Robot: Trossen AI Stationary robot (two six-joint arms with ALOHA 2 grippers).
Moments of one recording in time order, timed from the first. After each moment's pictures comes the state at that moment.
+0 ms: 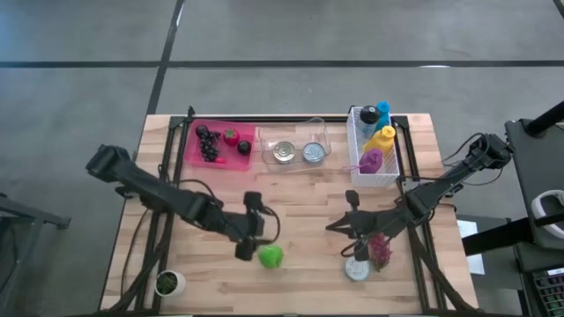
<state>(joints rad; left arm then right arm) -0.43 1.49 1.07 -0.33 -0.34 -0.03 0.58 1.16 0.73 -0.01 0.47 0.21</state>
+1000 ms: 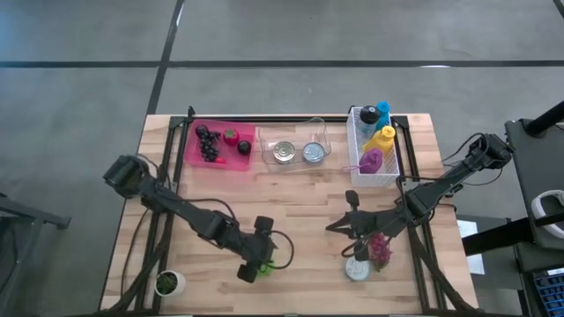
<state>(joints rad) -0.49 1.70 1.08 -0.22 -0.15 -0.08 0.58 1.16 0.71 0.01 0.47 0.21</state>
